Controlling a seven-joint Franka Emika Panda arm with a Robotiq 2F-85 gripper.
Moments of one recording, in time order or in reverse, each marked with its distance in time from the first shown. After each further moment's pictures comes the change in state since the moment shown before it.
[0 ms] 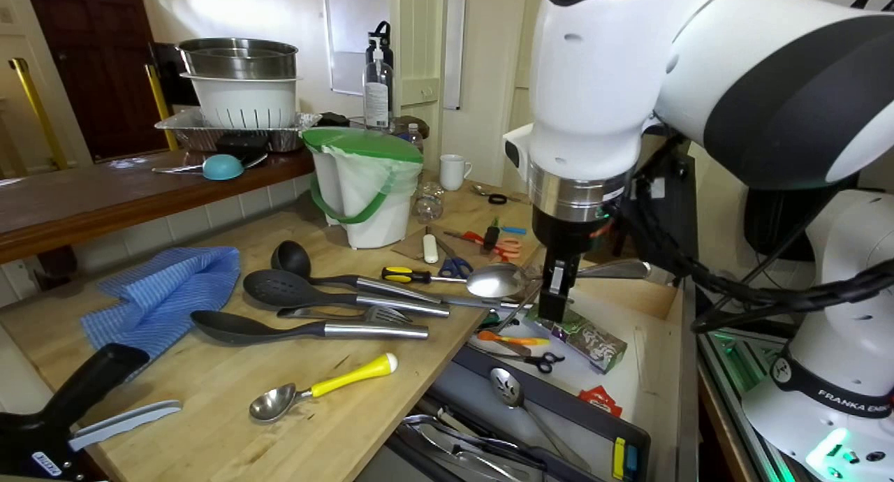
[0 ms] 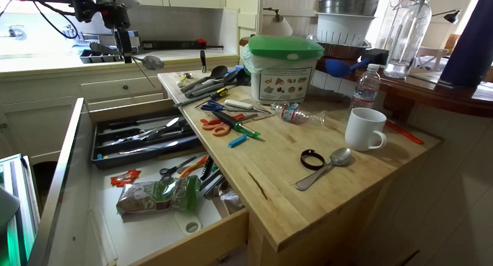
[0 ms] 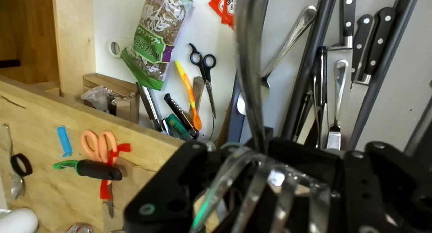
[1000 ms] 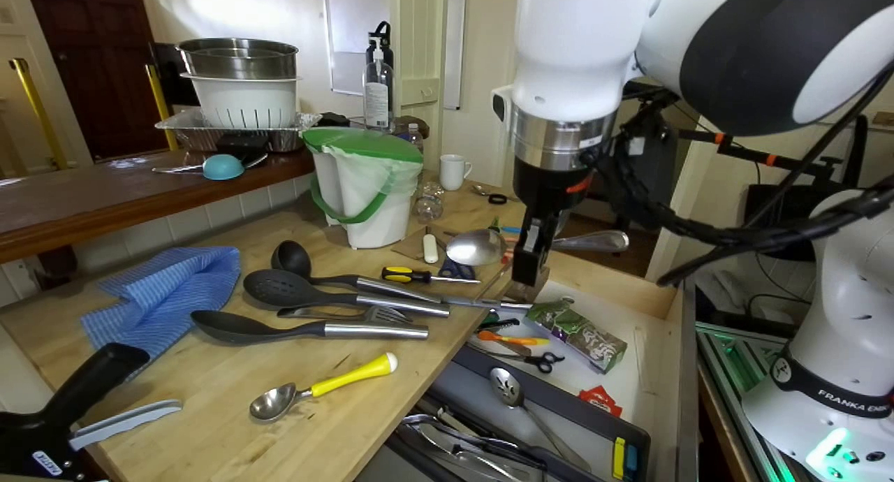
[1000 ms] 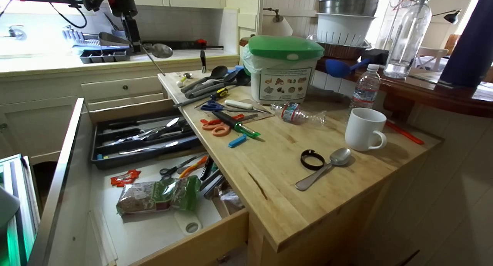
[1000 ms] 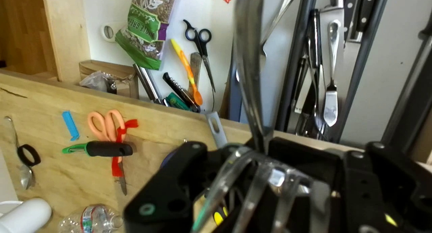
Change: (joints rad) arm -0.029 -0.007 -0.021 0.076 0.004 0.010 0.004
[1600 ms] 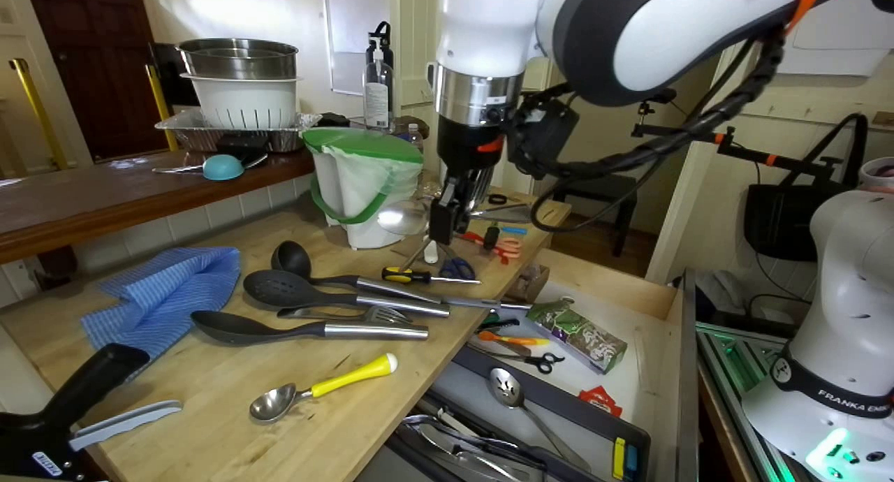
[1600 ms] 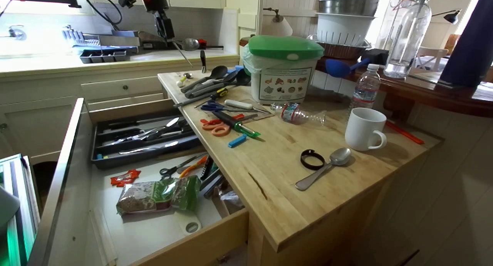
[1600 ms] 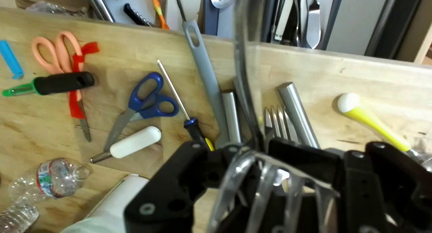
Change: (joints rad) arm -0.064 0.155 -0.079 0.179 0.026 0.172 -0.151
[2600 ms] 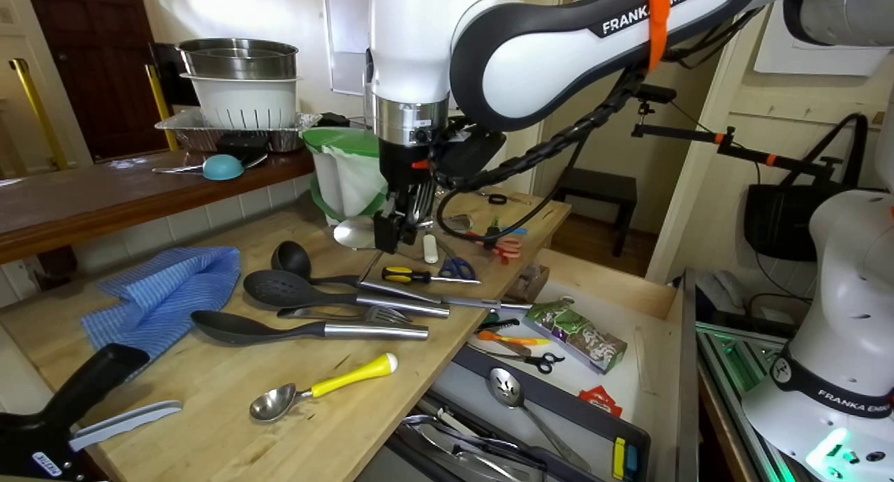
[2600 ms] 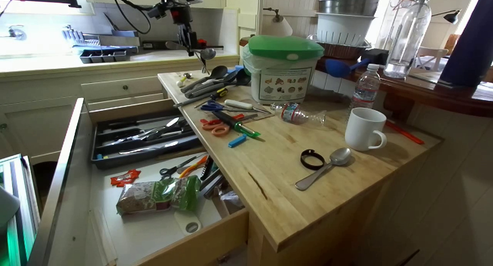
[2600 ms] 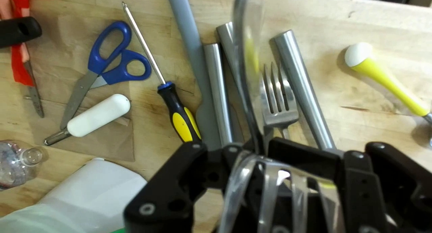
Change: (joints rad) arm 0.014 0.241 -0.077 0.229 0.049 0.034 -0.108
